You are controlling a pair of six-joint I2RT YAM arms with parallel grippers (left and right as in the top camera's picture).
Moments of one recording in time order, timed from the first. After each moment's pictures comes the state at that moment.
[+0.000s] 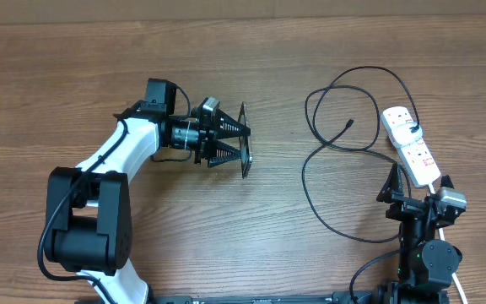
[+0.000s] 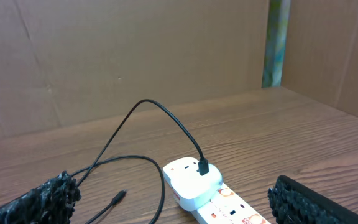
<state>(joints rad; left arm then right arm) -0.14 1.88 1.17 -0.56 1.35 -0.66 -0.19 0.01 0.02 -0.02 0.05 0.10</state>
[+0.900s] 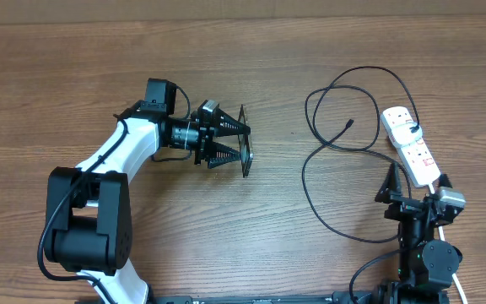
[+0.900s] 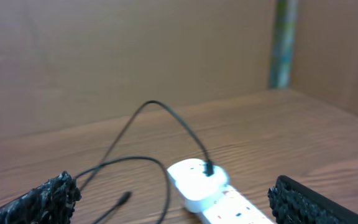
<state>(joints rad) -0.14 1.88 1.17 -0.56 1.35 -0.76 -0.19 0.01 0.02 -0.02 0.00 0.12</state>
